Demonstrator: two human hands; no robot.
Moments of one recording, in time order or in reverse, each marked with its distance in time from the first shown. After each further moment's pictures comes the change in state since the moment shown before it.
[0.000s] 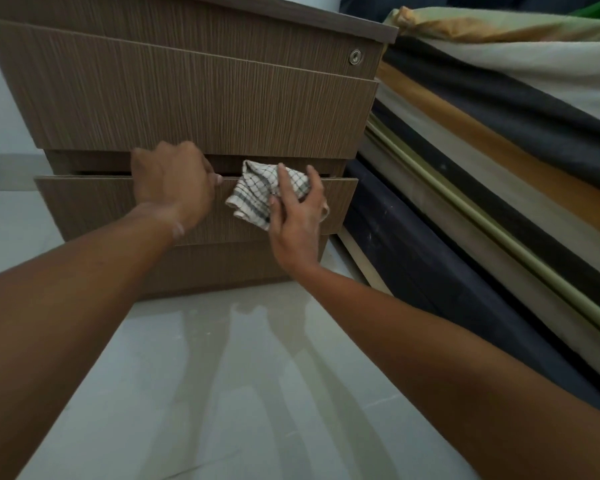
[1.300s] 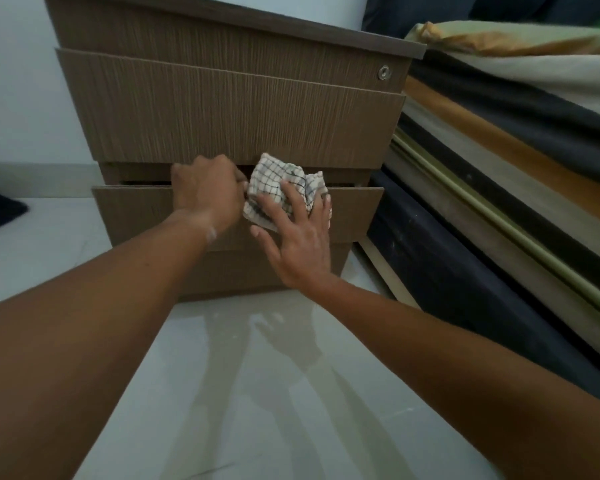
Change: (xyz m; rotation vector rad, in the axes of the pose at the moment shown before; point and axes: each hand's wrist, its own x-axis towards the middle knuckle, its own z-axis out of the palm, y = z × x) left_hand 0.000 -0.013 0.000 -0.068 -0.047 0.039; right_hand -0.017 -0.030 0.007 -0.368 -0.141 -0.309
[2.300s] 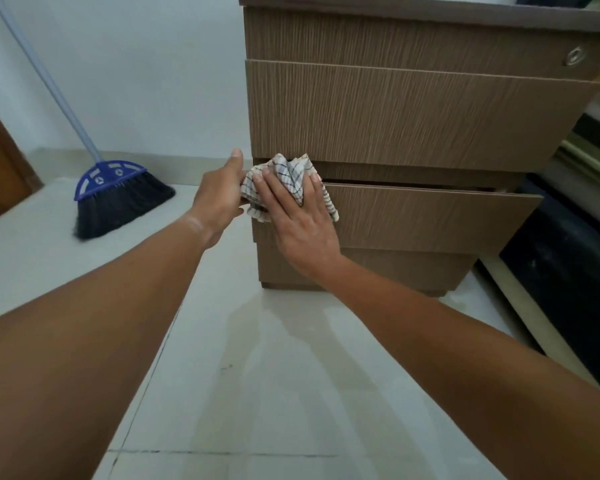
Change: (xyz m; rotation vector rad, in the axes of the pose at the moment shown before) left_hand -0.037 -0.148 -0.049 -0.989 -0.157 -0.667; right_hand 0.048 -0.152 0.075 -0.082 0.176 -0.423
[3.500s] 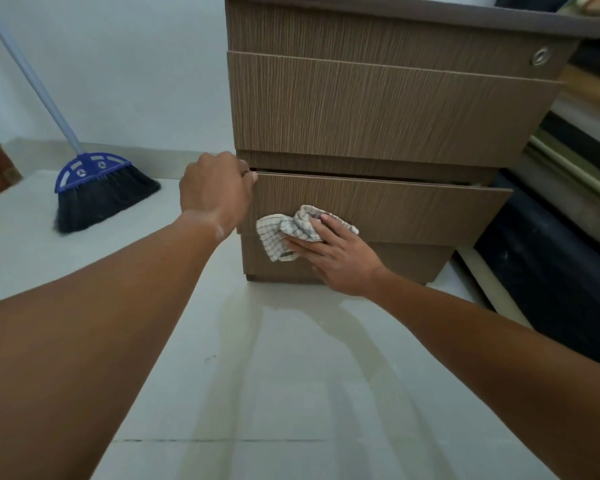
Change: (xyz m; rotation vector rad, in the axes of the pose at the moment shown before) left_hand -0.015 0.002 0.021 0.968 0.374 0.455; right_hand -0.085 0.085 -0.006 -0.246 -0.319 -0.469
